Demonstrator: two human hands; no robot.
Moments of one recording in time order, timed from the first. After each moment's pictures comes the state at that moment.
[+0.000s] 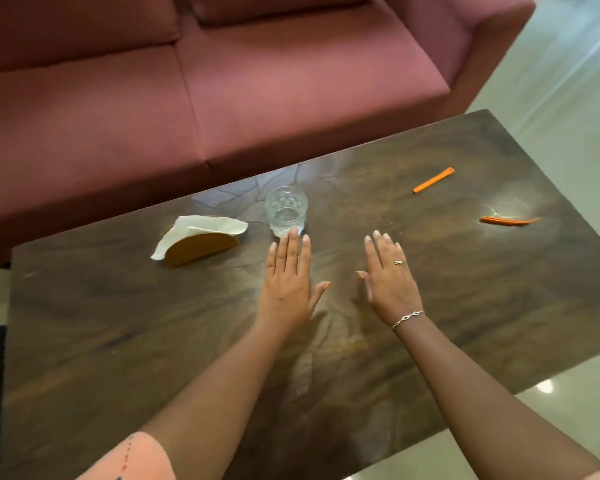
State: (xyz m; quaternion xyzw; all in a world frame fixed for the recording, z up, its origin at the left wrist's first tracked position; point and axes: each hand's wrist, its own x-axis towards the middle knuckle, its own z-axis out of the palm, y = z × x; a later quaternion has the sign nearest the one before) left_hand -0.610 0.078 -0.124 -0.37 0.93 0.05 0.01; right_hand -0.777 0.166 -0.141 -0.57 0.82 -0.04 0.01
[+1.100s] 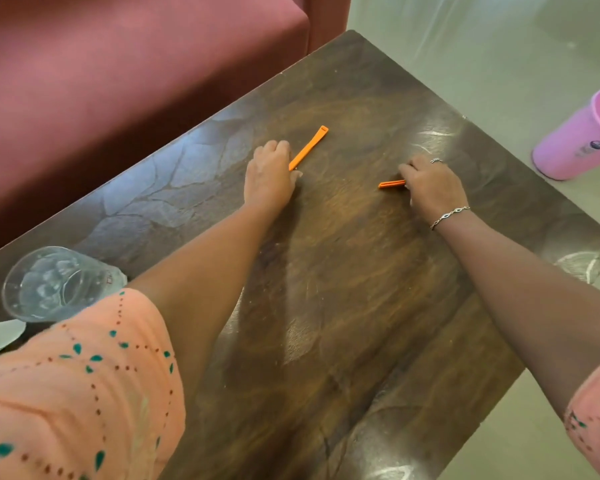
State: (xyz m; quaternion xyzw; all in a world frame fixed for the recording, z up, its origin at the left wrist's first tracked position) left_hand -0.959 0.008 -0.205 -0.30 0.93 0.20 -0.08; right_hand -1.098 0.214 -0.209 -0.43 0.90 -0.02 -0.05
